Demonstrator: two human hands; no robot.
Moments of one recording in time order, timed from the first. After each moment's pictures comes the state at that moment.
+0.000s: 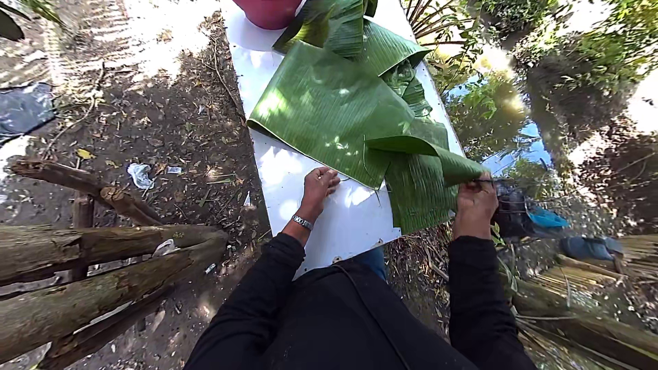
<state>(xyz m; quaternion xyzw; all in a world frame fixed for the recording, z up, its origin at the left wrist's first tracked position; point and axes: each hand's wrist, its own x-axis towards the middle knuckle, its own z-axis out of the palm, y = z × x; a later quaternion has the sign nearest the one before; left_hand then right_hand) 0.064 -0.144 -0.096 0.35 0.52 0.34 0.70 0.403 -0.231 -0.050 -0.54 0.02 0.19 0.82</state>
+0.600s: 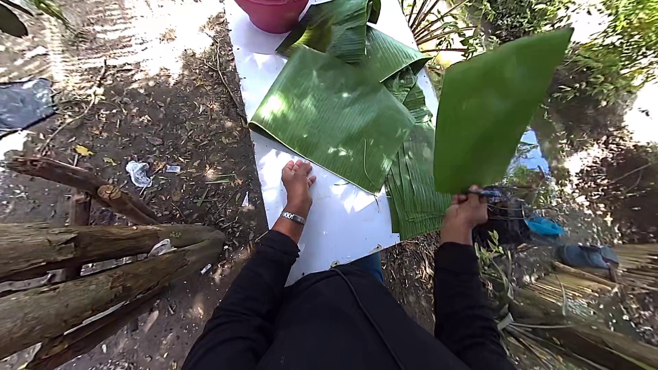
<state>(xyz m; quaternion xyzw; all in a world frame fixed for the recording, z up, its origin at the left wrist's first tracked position) 0.053 -0.110 -0.084 0.16 0.57 0.51 0.62 0.397 -0.234 -0.084 -0.65 -0.02 0.10 0.76</state>
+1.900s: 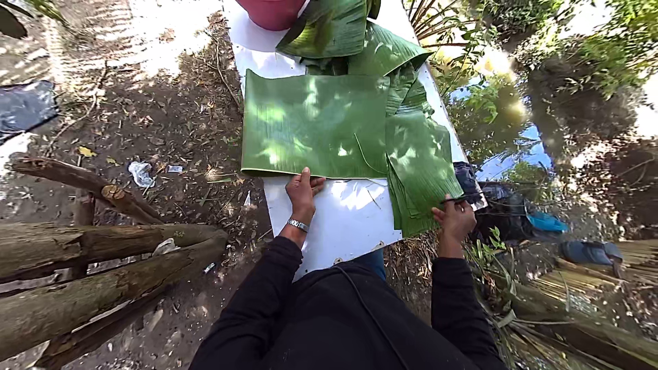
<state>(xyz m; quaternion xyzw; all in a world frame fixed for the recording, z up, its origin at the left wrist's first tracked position) 0.049 -0.141 -0.117 0.20 0.55 0.52 0.63 0.378 -0.277 -0.111 -0.80 -0.07 0.18 0.57</state>
